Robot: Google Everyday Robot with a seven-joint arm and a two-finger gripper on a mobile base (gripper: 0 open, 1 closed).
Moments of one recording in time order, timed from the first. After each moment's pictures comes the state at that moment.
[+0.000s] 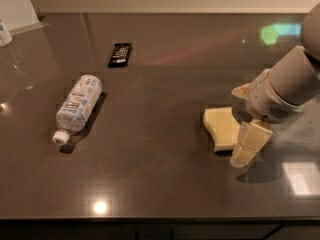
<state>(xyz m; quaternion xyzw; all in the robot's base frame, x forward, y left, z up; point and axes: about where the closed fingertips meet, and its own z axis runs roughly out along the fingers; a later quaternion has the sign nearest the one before) 0.452 -0.176 0.847 -0.61 0.77 0.07 0.18</state>
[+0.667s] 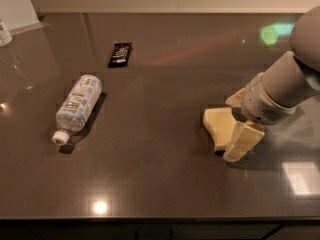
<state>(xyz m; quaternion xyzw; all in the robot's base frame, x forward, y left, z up) 0.460 -0.174 0.833 -0.61 0.77 0.07 0.18</state>
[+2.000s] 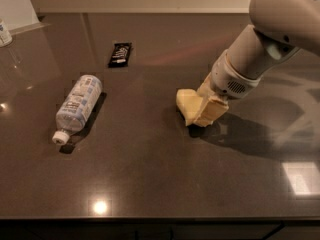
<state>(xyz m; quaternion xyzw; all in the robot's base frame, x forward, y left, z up) 0.501 -0.113 0.857 -0.62 0.76 0.10 0.18</state>
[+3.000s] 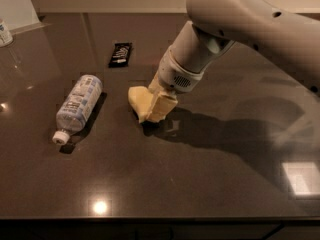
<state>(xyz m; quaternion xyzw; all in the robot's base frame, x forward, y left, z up) 0.514 0.006 0.859 -0.68 0.69 0.14 0.20</state>
